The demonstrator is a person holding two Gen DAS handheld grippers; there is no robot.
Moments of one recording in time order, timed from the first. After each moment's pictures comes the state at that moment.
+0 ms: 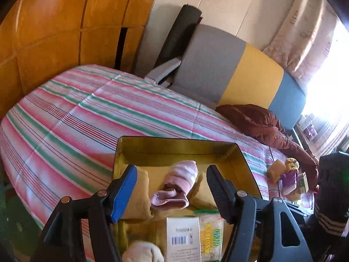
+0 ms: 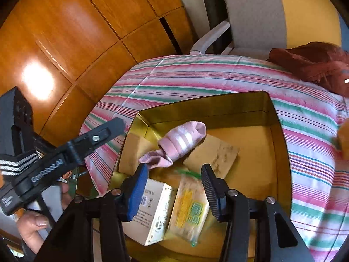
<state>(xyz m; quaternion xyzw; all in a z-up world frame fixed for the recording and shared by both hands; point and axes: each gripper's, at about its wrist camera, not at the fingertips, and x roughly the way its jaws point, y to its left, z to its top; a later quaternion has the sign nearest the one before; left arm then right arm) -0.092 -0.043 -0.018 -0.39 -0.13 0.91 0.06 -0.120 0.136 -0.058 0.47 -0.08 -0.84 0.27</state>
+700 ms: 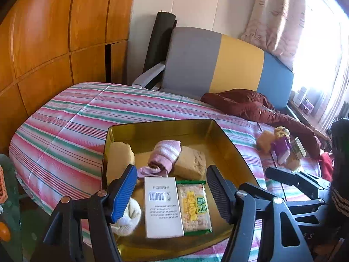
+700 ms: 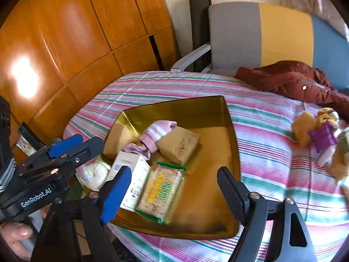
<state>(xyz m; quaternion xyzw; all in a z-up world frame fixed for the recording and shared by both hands) -0.017 0.005 -0.009 -0.36 -0.05 0.93 0.08 -0.047 0.174 -0.043 0.41 -0.02 -0.89 0.19</state>
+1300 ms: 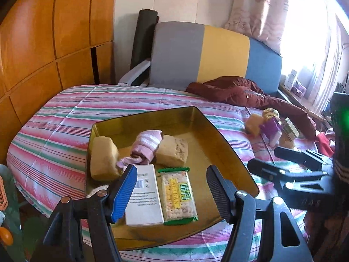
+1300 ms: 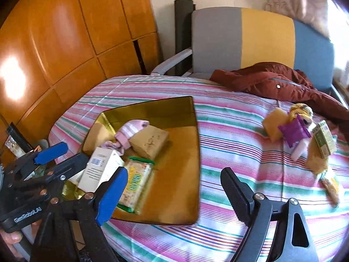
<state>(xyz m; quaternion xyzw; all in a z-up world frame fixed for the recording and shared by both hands) -0.001 0.040 -0.016 -0.37 -0.01 0.92 0.11 -0.039 0.220 -0.044 0.40 -0.02 -0.90 0.14</state>
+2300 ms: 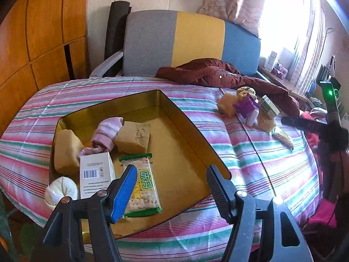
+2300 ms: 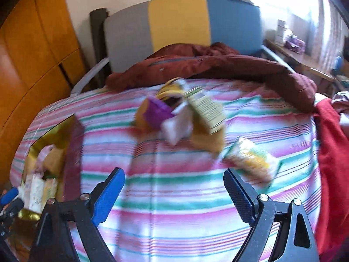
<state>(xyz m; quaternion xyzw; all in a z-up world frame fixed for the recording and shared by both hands) 0.007 0.089 -0.031 -0.40 0.02 0.90 0.18 -0.045 0.426 -0.050 0.42 -0.09 -0.90 -0.06</state>
